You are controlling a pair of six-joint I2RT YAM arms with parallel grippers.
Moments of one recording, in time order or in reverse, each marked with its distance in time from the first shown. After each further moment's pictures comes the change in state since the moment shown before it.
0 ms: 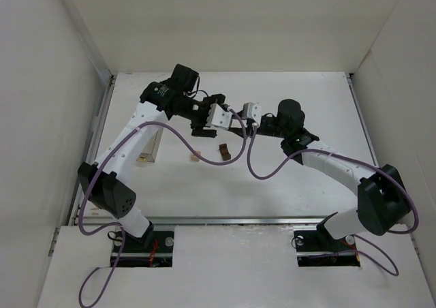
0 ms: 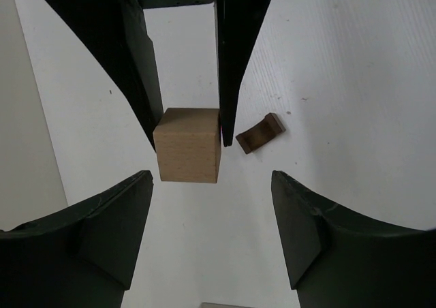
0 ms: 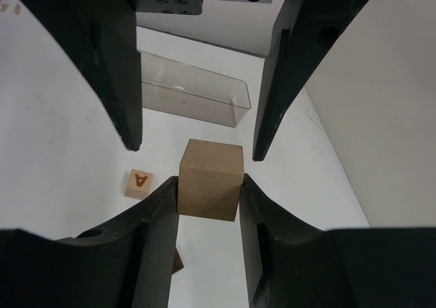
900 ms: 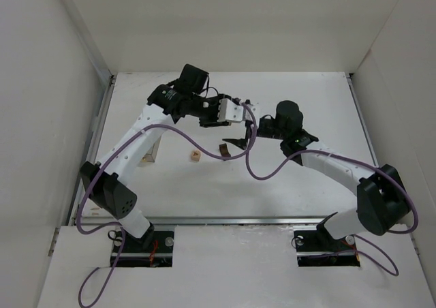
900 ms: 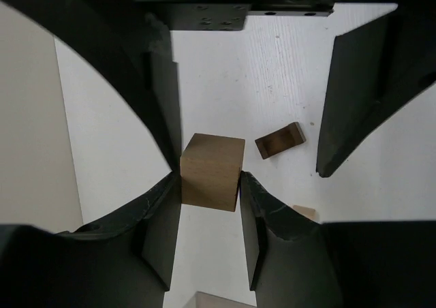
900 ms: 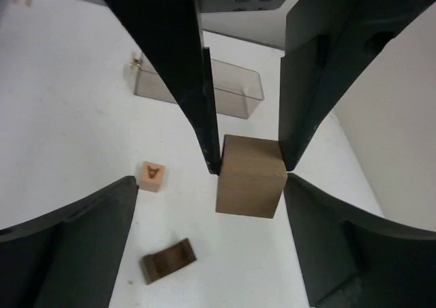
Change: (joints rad) left arm -0.089 0.002 -0.001 0.131 -0.142 -0.223; right arm -0.001 0.000 -0.010 -0.009 0.014 0.006
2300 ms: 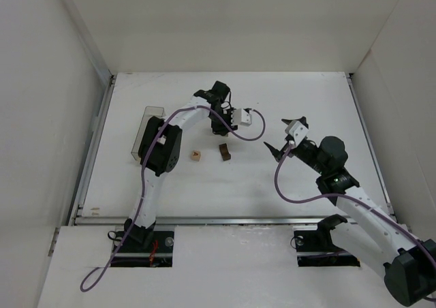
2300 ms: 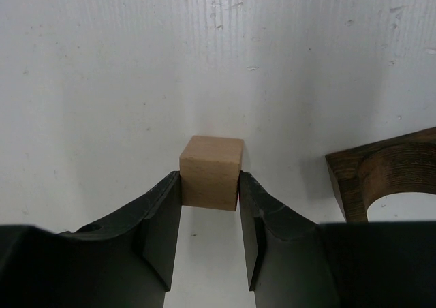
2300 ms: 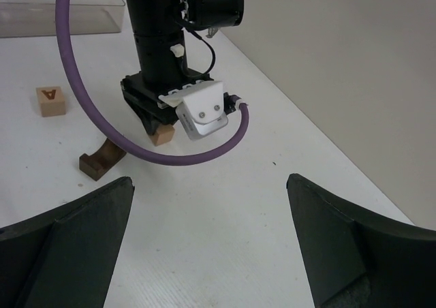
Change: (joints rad) left arm 0.060 0.661 0.156 0.175 -0.194 -0.055; right arm -0.169 -0.594 -0.438 -0.108 0.386 0.058
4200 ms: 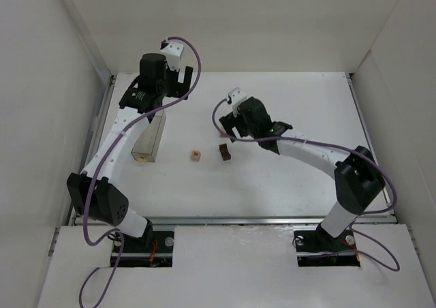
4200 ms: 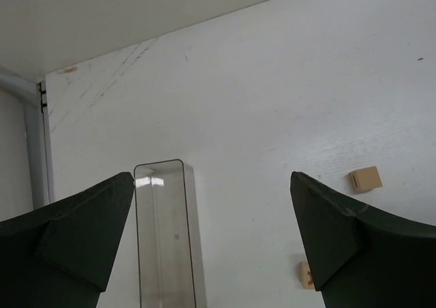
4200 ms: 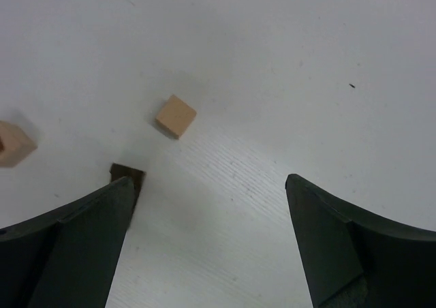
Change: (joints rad) left arm 0.226 -0.759 -0.315 0.324 -0.491 -0.949; right arm 0.338 0.808 0.680 -0.412 0.666 0.280
